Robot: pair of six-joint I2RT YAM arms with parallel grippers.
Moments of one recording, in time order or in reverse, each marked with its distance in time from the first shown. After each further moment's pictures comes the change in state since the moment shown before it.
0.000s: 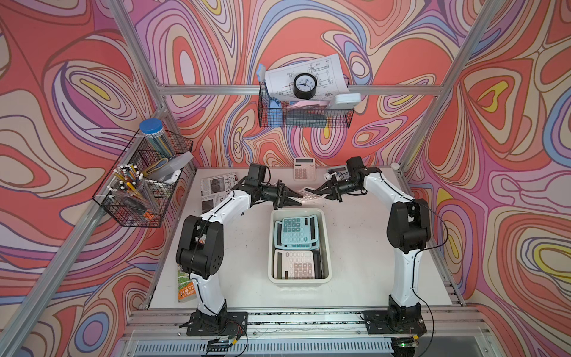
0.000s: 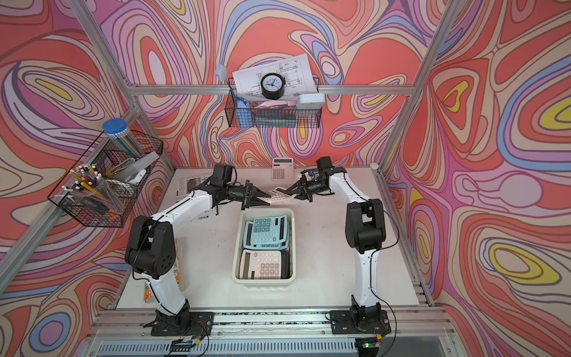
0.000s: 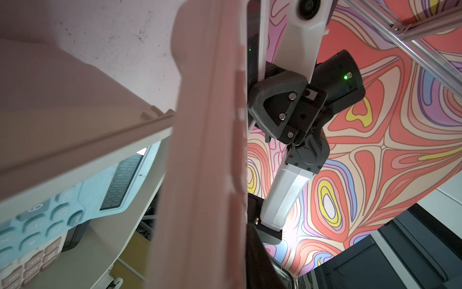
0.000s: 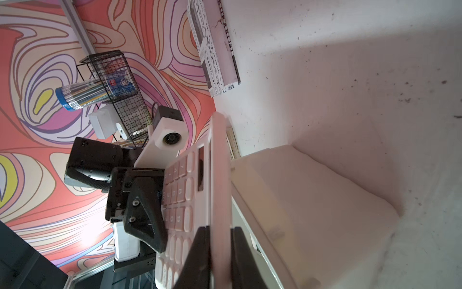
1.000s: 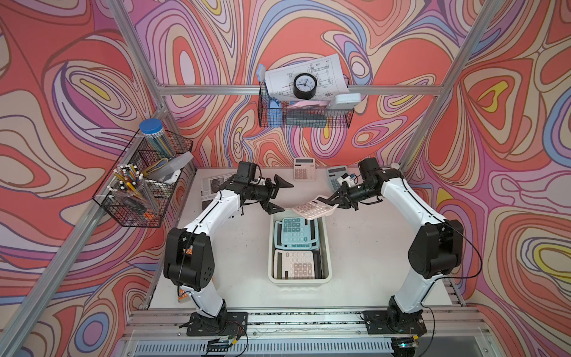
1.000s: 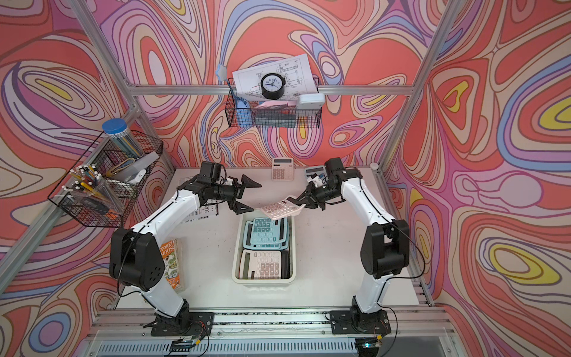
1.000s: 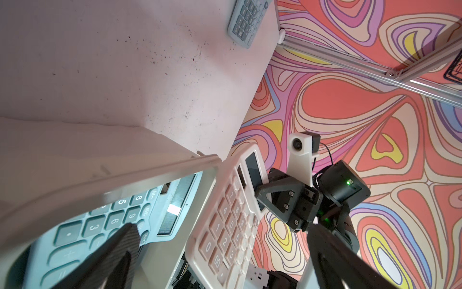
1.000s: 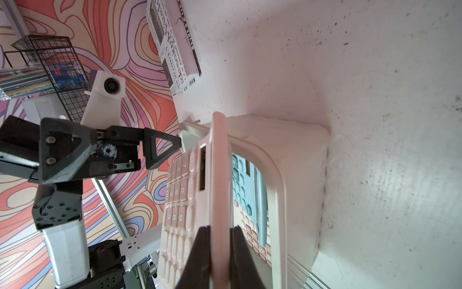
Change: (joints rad) left arm 0.063 -0.136 0.003 -0.245 -0.320 0.280; right arm 0.004 -0.377 -0.214 -0.209 0.285 -0.111
